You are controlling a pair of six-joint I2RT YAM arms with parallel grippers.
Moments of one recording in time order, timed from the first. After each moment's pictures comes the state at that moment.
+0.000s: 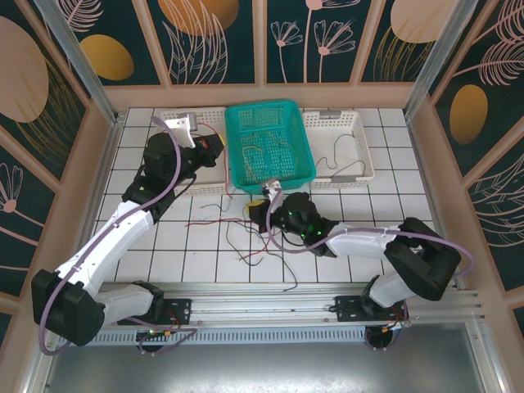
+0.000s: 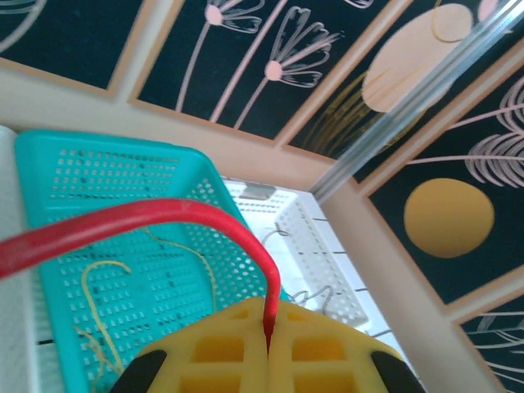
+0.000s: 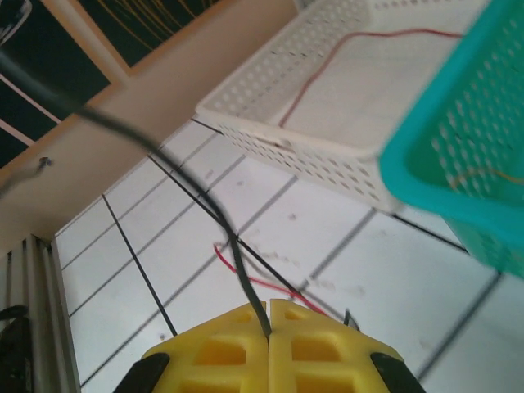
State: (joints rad) left arm -0.41 1.19 1.00 0.02 0.22 -0.62; right arm 0.90 1.43 0.55 0.60 -0.15 0.41
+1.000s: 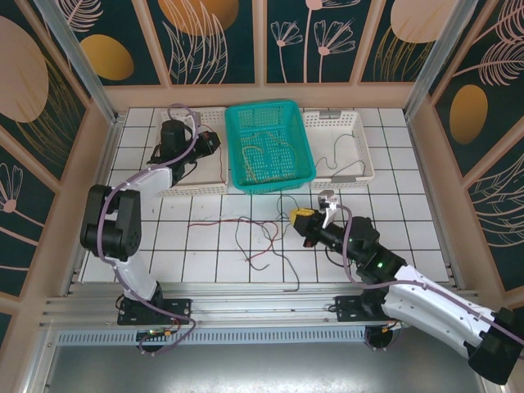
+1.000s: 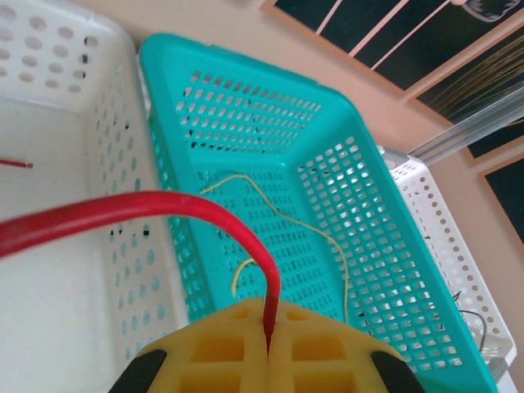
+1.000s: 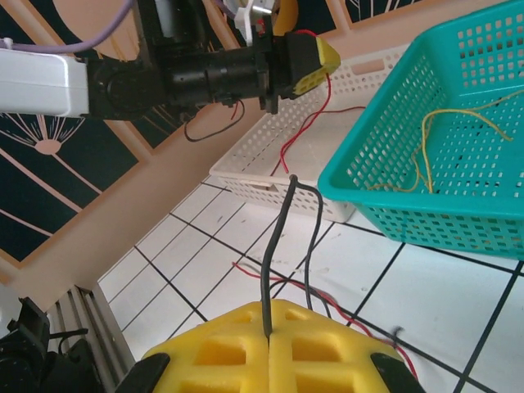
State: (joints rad) left arm -0.19 1.80 1.12 0.27 0.46 -0.59; right arm 0.84 0.61 0.32 0.16 -0.09 0.49
